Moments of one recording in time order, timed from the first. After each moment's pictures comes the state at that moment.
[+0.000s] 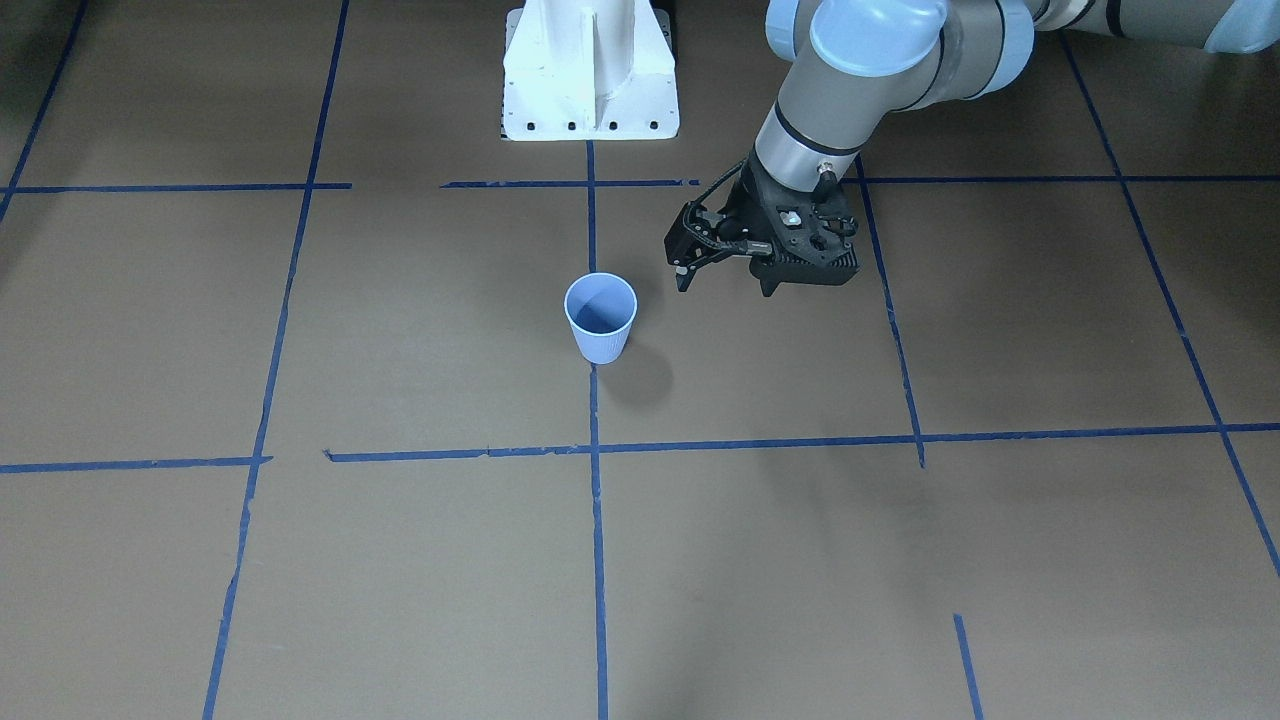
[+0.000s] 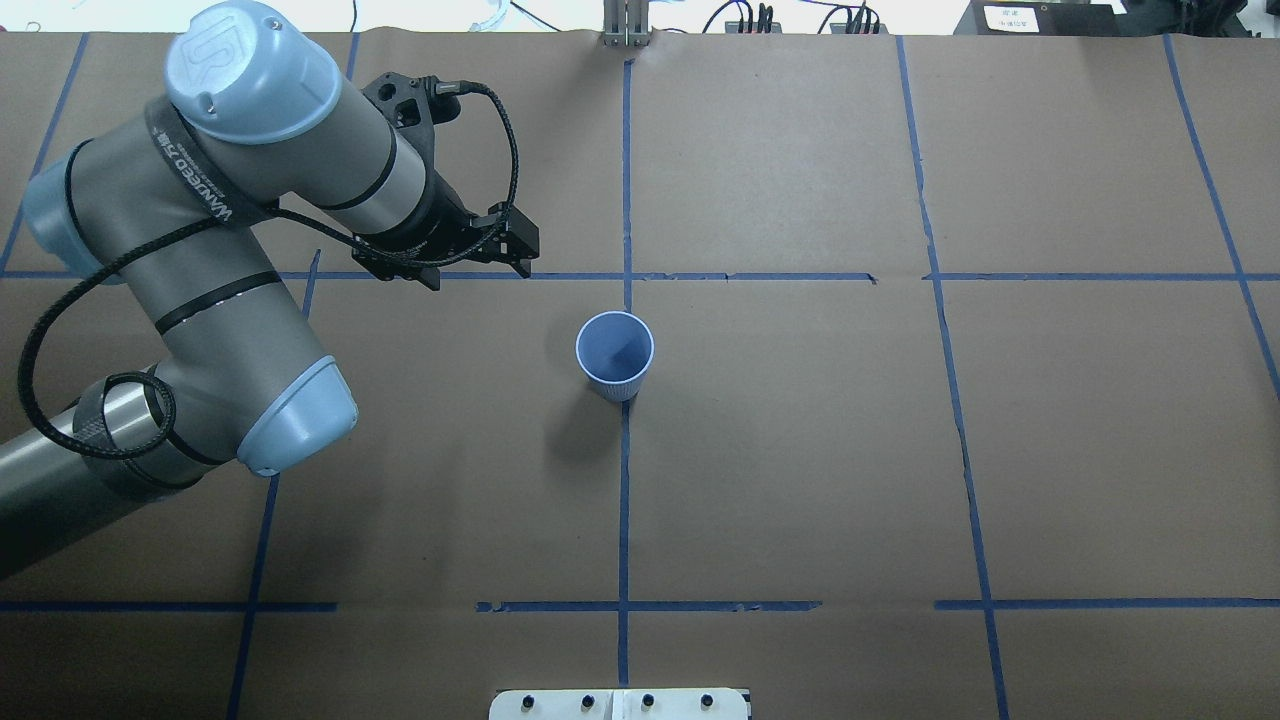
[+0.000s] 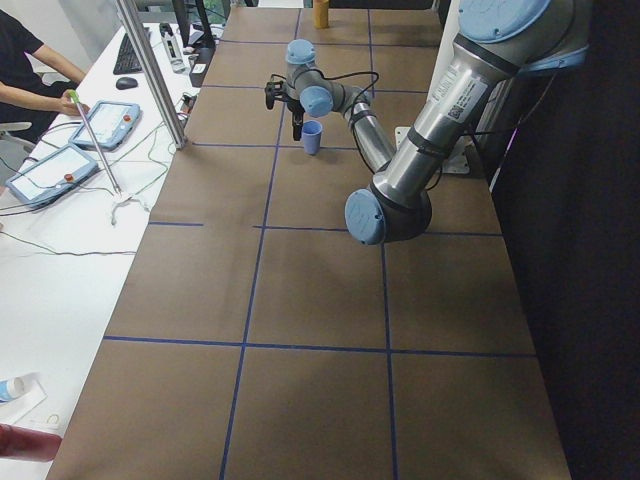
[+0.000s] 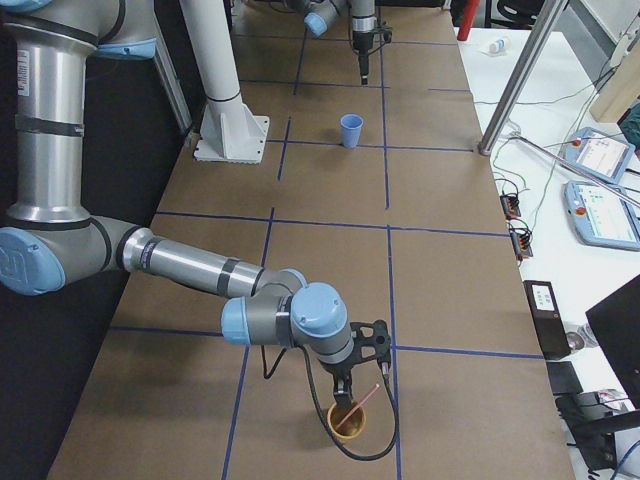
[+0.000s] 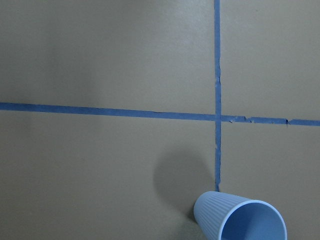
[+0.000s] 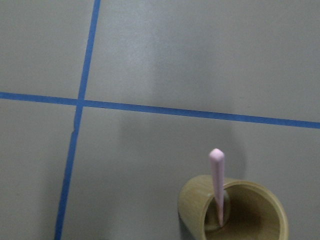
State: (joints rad) left arm -0.74 -2.20 -1.81 -1.64 -2.07 -1.20; right arm 1.73 -1.70 1.44 -1.10 2.29 -0.07
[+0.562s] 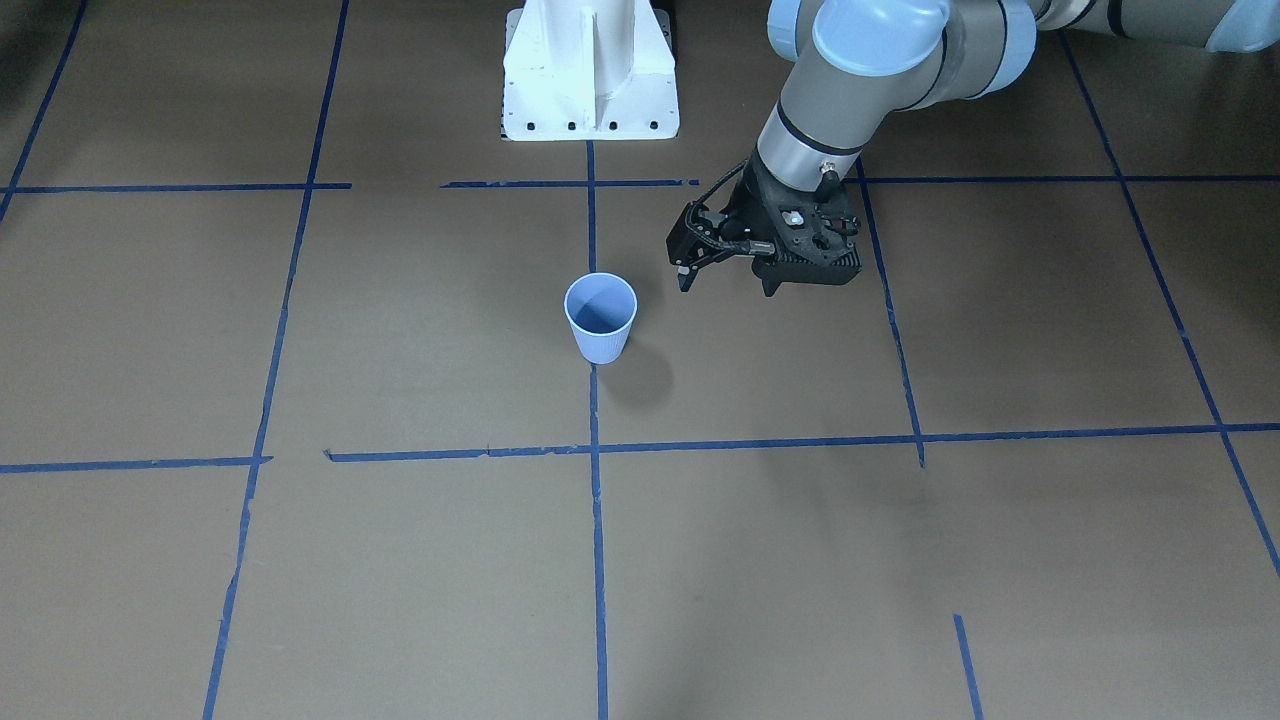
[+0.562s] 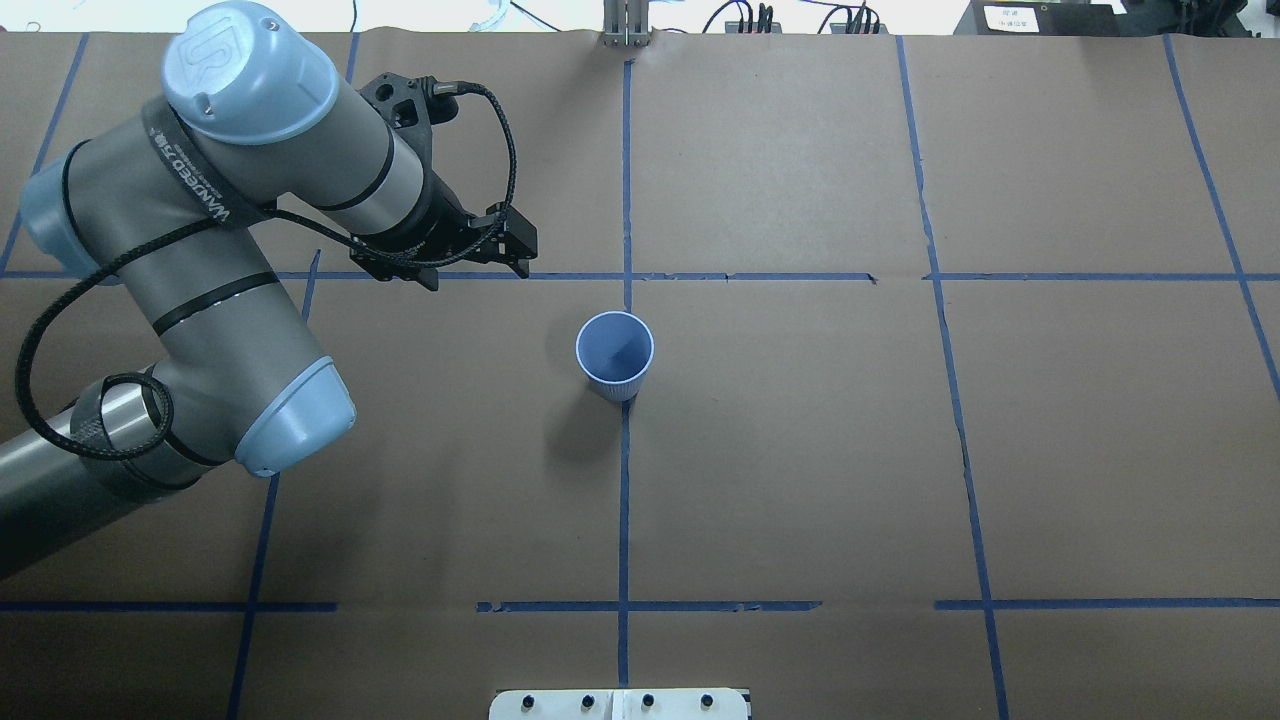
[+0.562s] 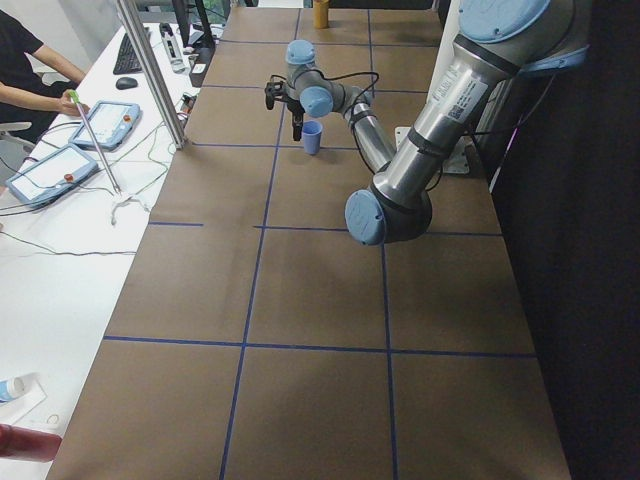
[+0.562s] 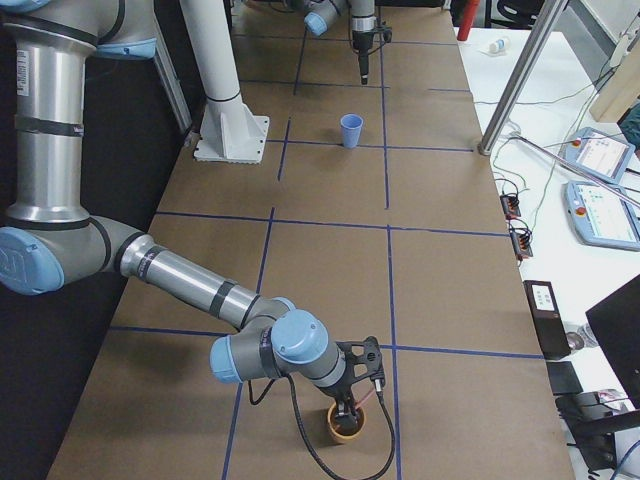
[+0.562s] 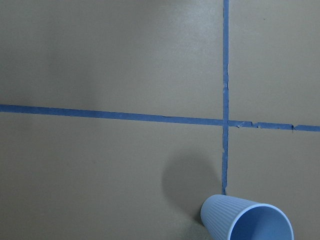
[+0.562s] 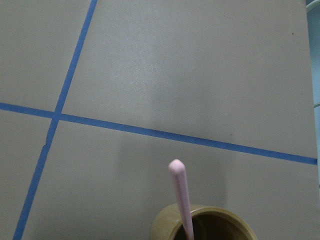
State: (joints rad) left arm -0.74 -2.20 -1.81 -1.64 -2.07 -1.20; right arm 1.73 -1.70 1.33 -0.83 2.27 -0.04
